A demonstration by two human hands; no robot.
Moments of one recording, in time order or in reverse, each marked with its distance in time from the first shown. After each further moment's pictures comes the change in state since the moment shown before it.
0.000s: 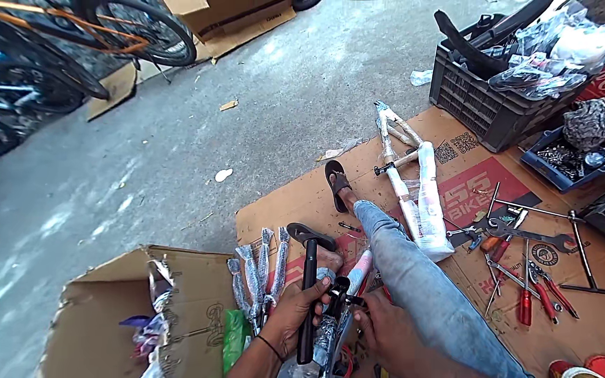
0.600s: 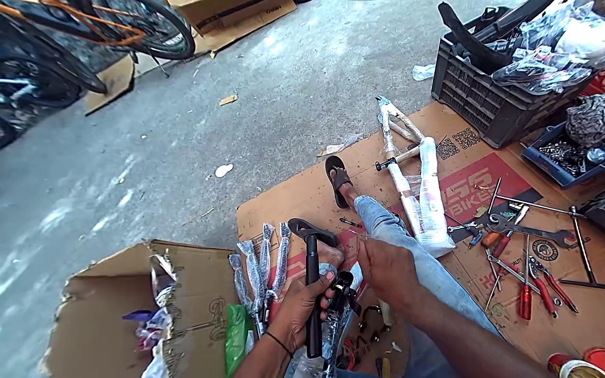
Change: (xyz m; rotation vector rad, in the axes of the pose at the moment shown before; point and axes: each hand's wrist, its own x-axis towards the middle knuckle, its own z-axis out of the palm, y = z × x) left_hand -0.001 -0.004 0.004 -0.051 0.052 -0.008; right_hand 0.074 -0.029 -0.054 -0.237 0.518 -0.148
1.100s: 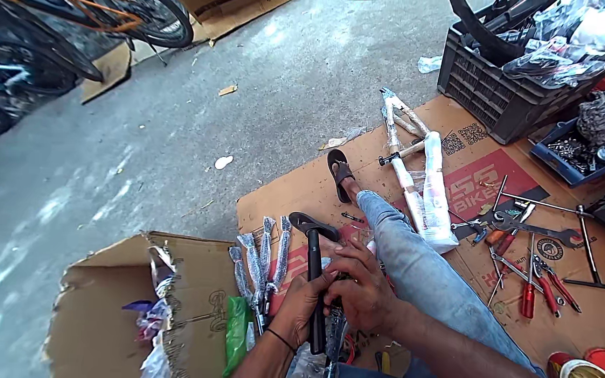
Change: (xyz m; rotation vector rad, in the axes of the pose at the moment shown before) left_hand 0.000 -0.003 -0.001 -0.052 -0.013 0.053; right_hand -0.022 -0.020 0.042 0.601 0.141 -0.485
